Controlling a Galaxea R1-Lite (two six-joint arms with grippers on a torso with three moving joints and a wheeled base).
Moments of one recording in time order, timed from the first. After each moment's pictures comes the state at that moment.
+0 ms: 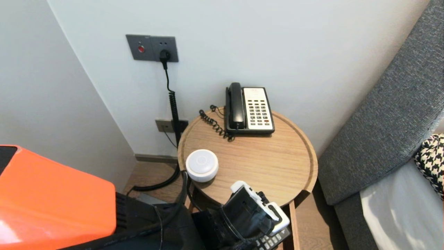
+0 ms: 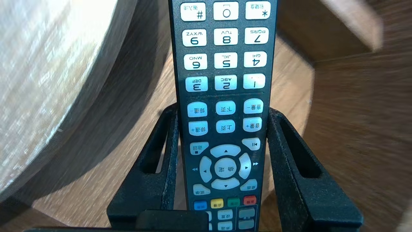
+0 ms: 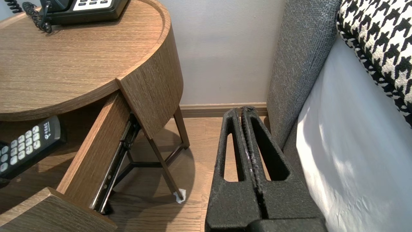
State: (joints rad) left arm -1.13 2.00 -1.04 -0.10 0.05 0.11; right arm 0.00 0.00 0.00 -0.05 -0.02 0.01
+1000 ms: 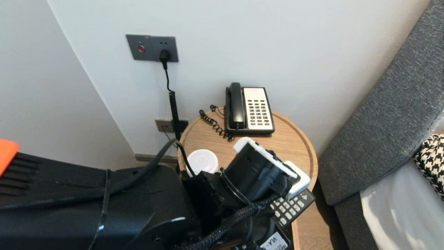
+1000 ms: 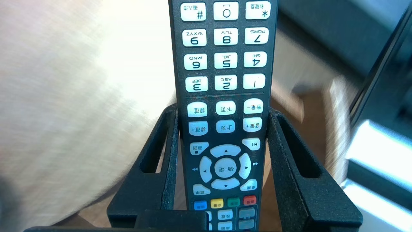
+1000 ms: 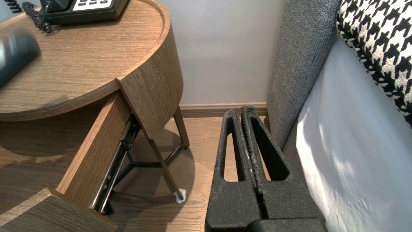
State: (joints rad) left arm -1.14 1.89 -1.26 0.06 0.06 0.05; right arm 0.00 0.00 0.00 -0.05 -0.02 0.01
